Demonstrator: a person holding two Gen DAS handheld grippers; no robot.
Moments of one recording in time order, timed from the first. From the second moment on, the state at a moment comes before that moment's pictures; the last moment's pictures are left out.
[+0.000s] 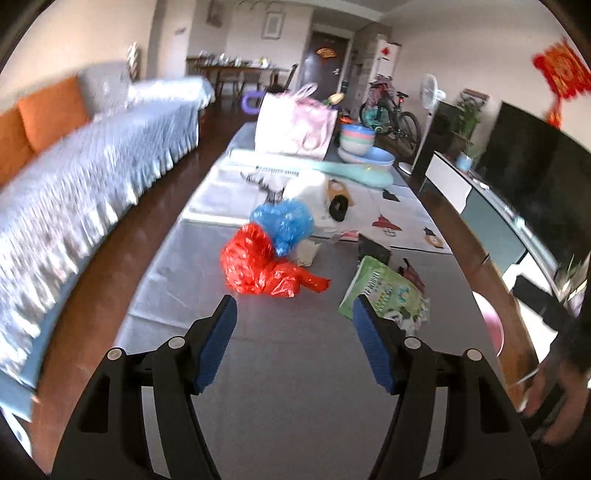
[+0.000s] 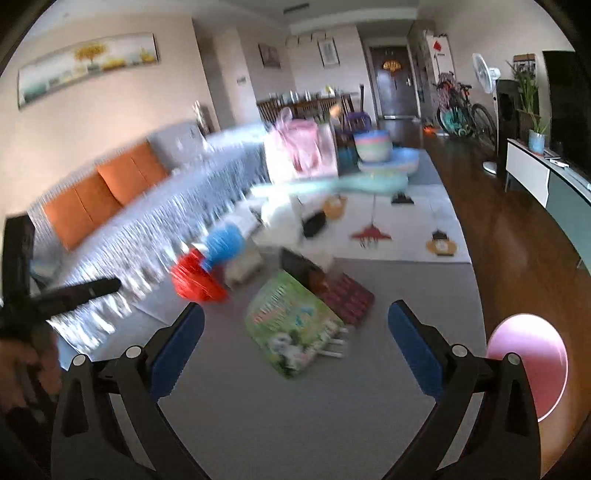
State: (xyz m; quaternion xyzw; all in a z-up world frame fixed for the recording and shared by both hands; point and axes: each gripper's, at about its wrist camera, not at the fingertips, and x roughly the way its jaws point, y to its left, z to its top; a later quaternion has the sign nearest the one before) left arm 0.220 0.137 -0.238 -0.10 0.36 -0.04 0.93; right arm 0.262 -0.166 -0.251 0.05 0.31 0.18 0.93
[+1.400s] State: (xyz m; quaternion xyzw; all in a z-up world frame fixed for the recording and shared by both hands) left arm 0.312 0.141 -0.301 -0.09 0.46 -0.06 0.88; right arm 0.364 -0.100 -0.326 0.01 0.44 0.33 0.84
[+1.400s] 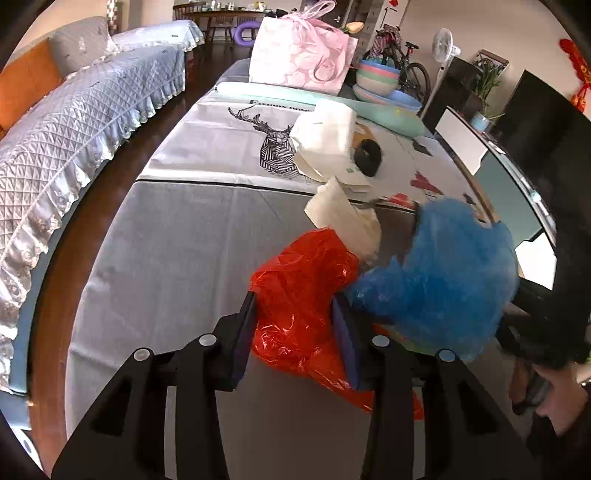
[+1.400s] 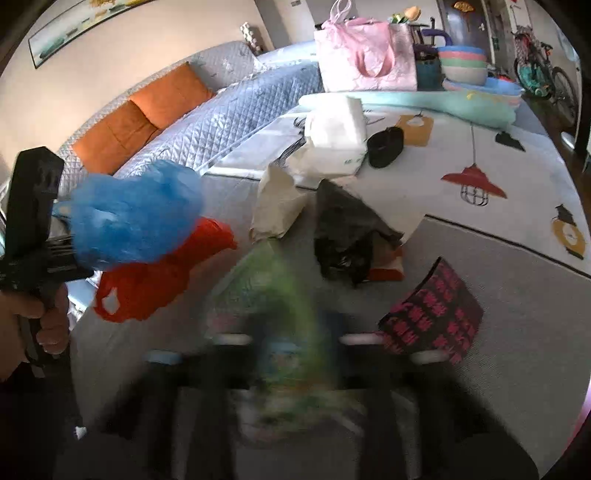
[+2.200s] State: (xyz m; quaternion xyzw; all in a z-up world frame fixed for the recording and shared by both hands) left arm 0.275 0.106 -0.277 0.00 0.46 -0.05 0.89; right arm 0.315 -0.079 -0.280 0.15 0.38 0.40 0.82
